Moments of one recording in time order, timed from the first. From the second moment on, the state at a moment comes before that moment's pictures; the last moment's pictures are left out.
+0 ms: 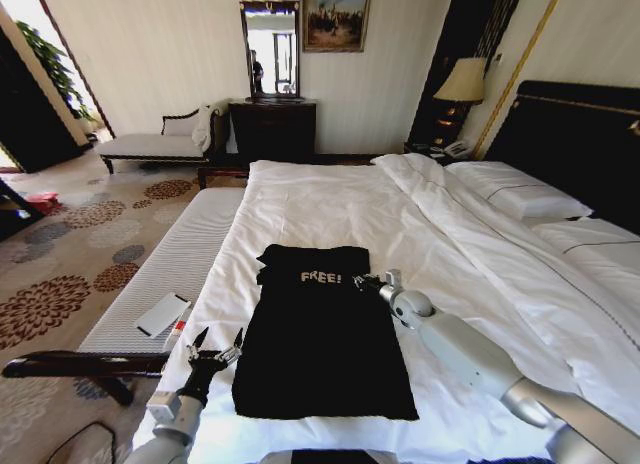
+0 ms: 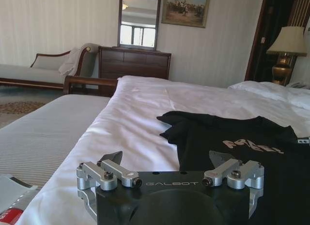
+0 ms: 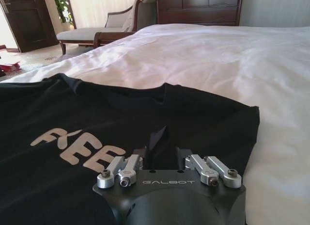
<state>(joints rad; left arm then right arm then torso) 1.86 -1.06 -0.50 -2.22 -0.48 -0.07 -0.22 -0.61 0.87 -0.22 1.38 0.88 -0.21 -0.02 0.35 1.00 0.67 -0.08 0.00</state>
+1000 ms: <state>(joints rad) 1.61 -1.01 -0.48 -2.12 -0.70 0.02 -0.24 -1.11 0.76 0.35 1.63 0.92 -0.19 -0.02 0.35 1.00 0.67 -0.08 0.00</state>
